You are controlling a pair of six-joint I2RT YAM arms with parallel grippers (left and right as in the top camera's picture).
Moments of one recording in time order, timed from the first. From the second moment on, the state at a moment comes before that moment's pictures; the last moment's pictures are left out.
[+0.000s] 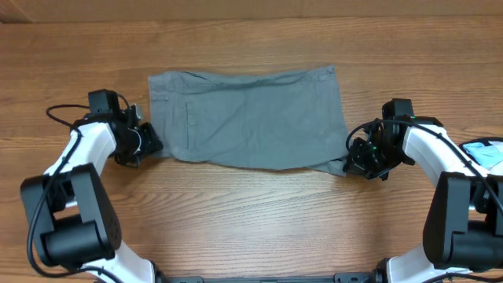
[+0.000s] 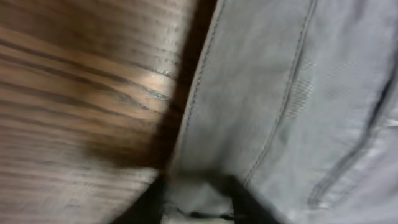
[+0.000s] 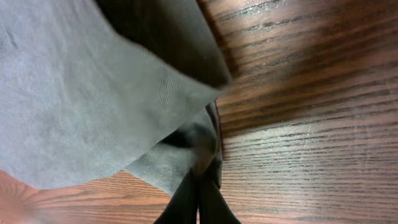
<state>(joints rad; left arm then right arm) 0.24 1.83 1.08 -0.63 0.30 -0.19 -0.08 1.74 1.00 -0.86 -0.41 0.29</state>
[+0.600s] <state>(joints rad) 0.30 1.85 1.17 -0.69 0.35 -0.18 -0.08 1.74 1.00 -0.93 -0.11 0.44</state>
